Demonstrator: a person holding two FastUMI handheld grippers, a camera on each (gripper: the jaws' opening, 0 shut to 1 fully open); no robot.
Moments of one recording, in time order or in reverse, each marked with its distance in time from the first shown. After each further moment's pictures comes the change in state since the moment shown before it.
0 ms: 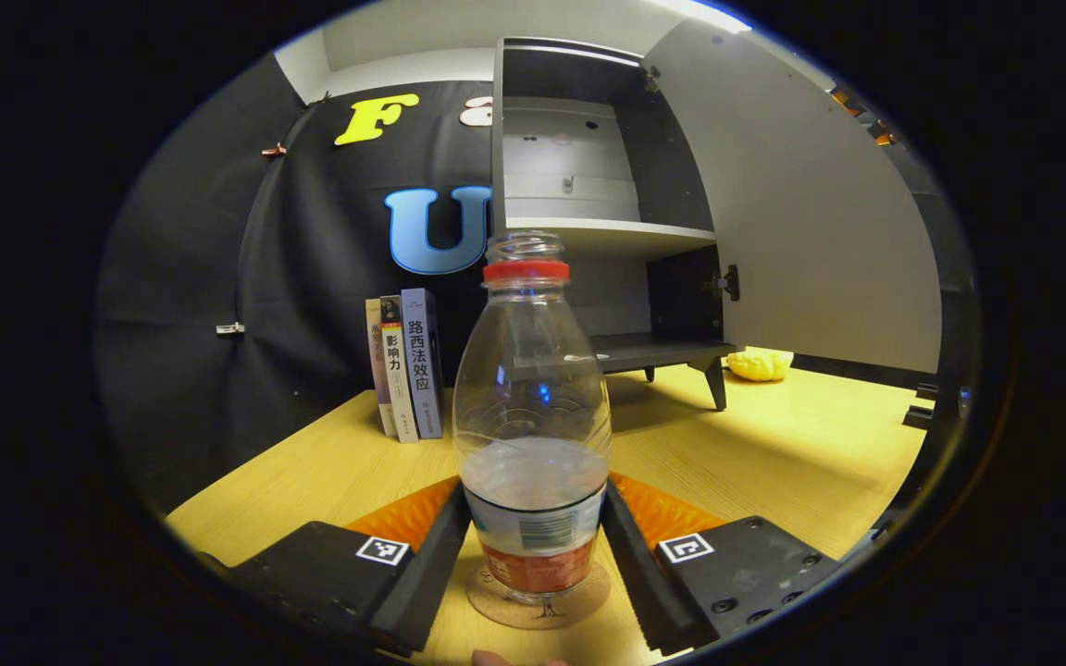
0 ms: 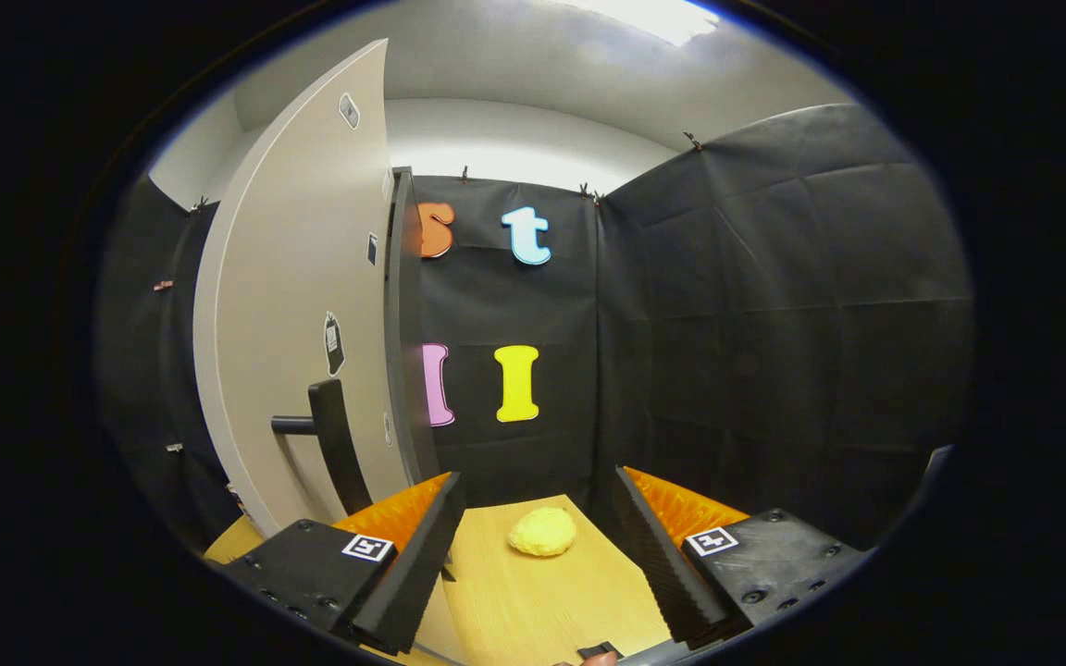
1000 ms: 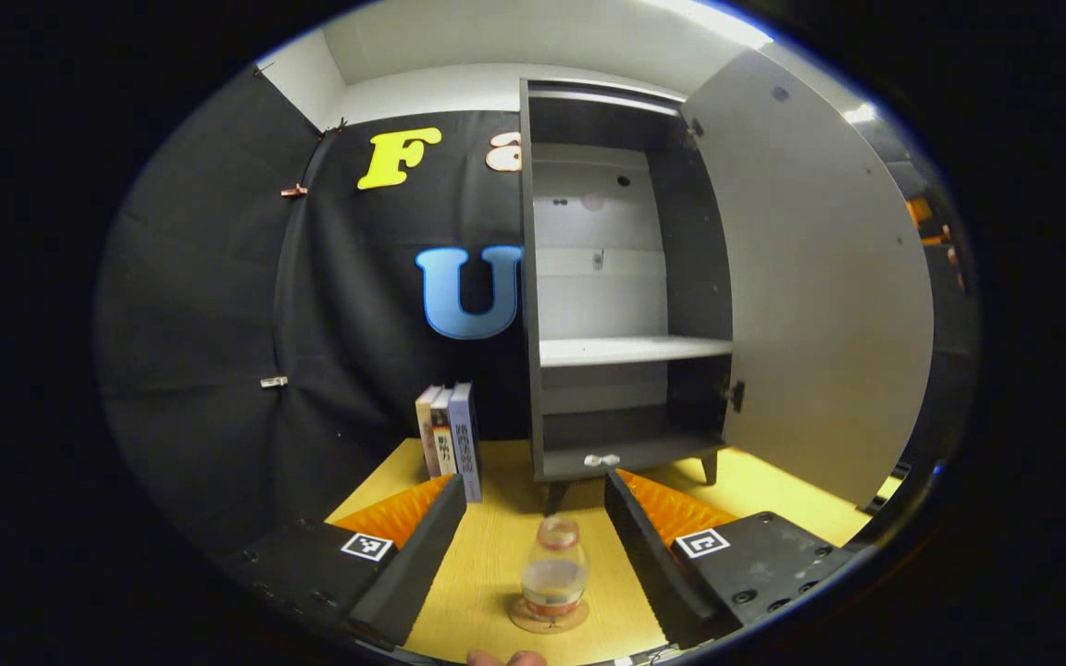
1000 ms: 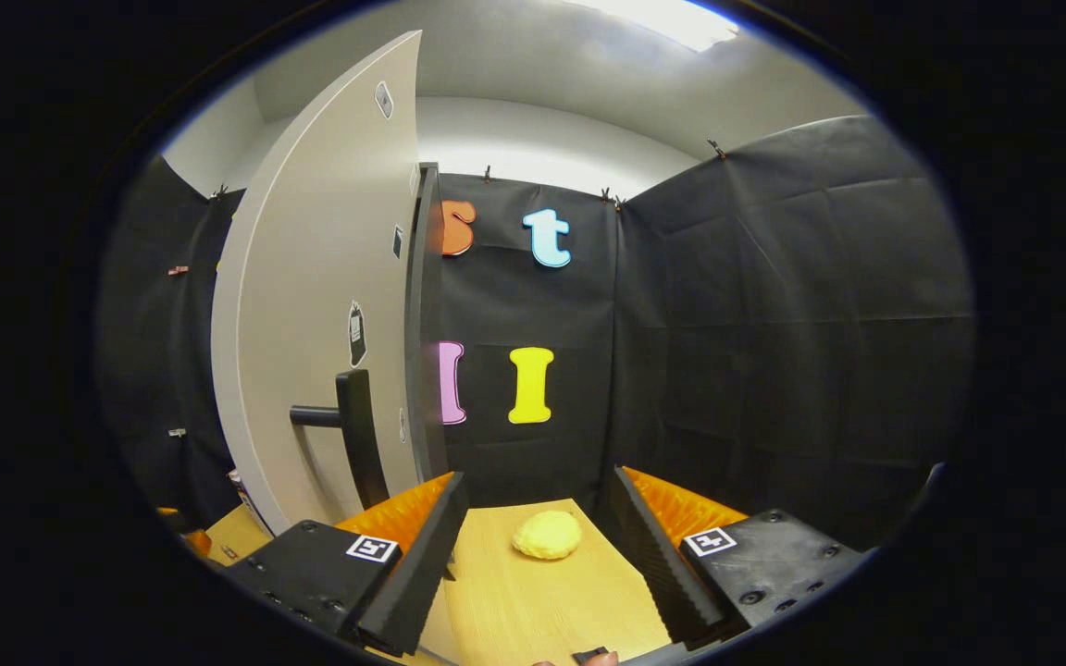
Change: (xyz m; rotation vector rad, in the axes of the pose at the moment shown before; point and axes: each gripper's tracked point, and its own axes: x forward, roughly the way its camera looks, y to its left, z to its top) left arm -0.071 0.024 0.227 -0.056 -0.043 0.076; right arm 0.005 0.017 -0.005 -0.043 -0.007 0.047
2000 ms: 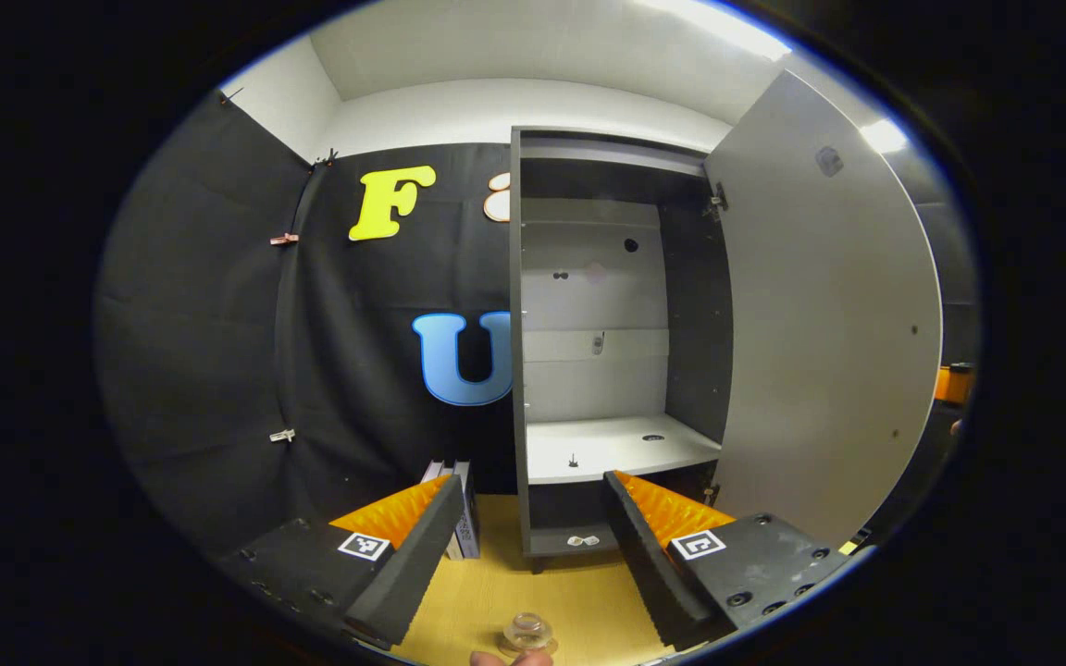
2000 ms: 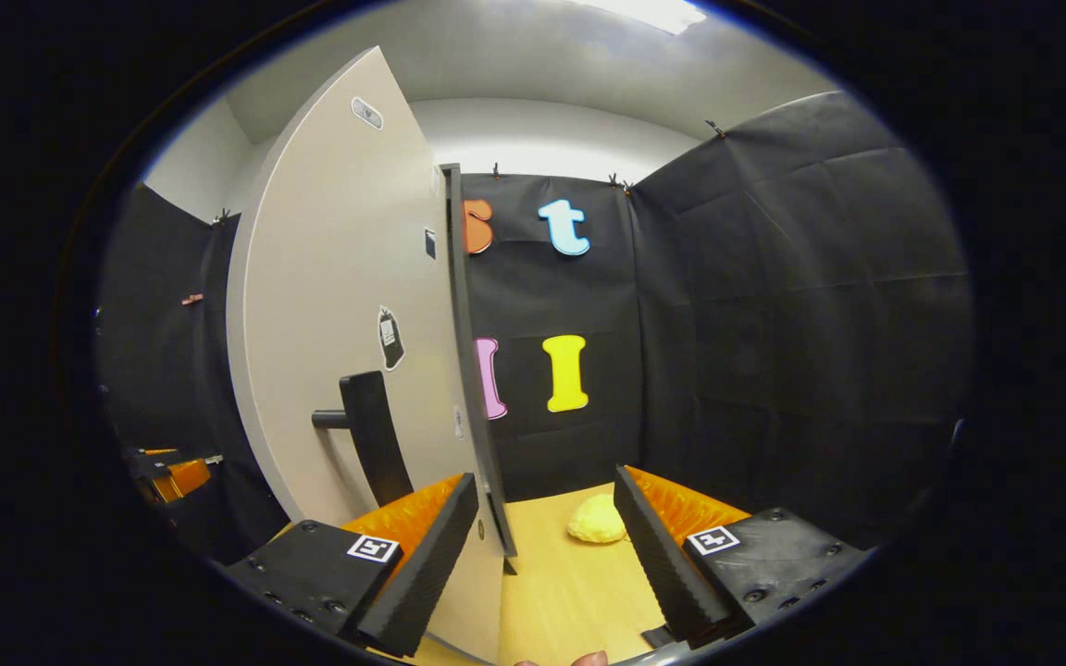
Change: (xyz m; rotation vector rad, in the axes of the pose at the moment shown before) left arm 0.007 -0.025 0.166 0.014 -0.040 0.027; right arm -0.027 0.076 -0.009 0.103 0.038 0.087
